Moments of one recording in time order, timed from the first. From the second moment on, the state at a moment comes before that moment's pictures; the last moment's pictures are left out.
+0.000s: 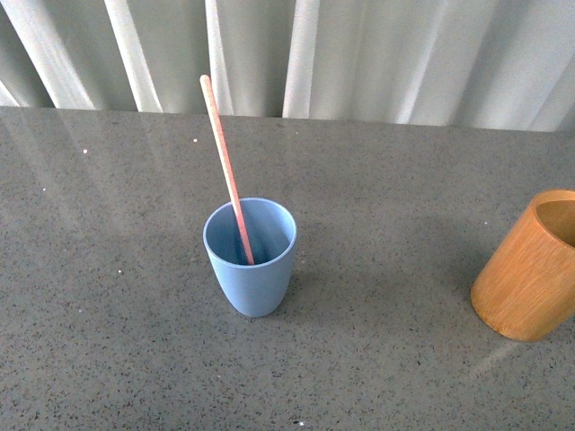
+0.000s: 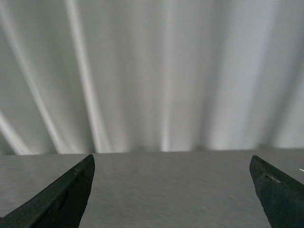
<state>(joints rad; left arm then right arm) 0.00 0.00 0.02 0.00 0.00 0.00 0.42 1.12 0.41 0.66 0.45 0.09</state>
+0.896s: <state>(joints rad) 0.00 0.00 0.02 0.00 0.00 0.00 0.02 0.45 0.05 0.39 0.00 0.00</state>
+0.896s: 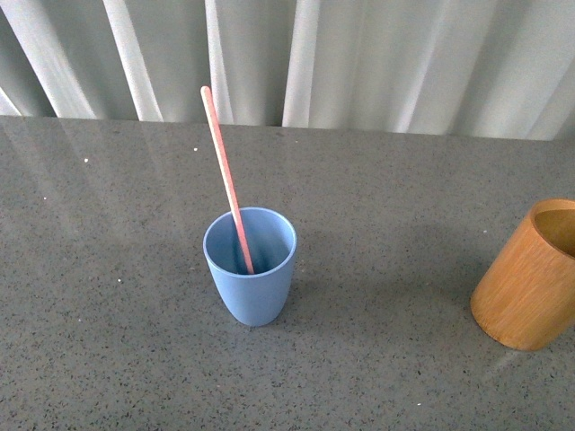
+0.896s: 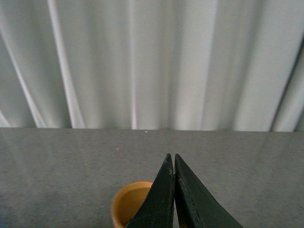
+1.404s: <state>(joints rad) 0.00 0.00 0.02 0.00 0.00 0.00 0.00 0.27 0.02 0.28 0.00 0.00</state>
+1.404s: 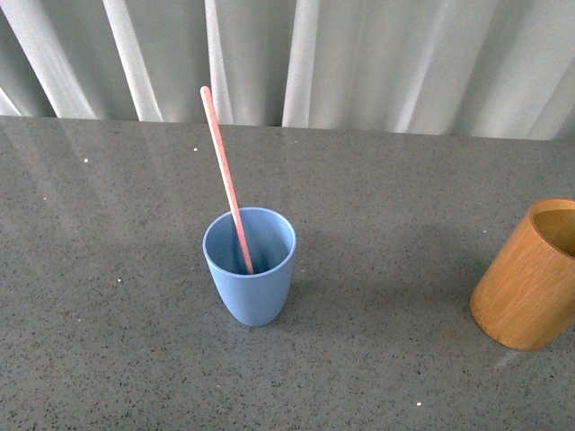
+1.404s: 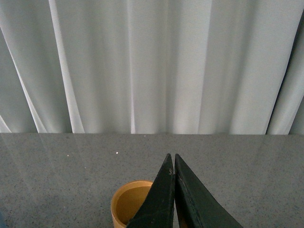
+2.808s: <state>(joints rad) 0.00 0.00 0.02 0.00 0.00 0.00 0.00 0.00 0.02 0.00 0.00 0.00</state>
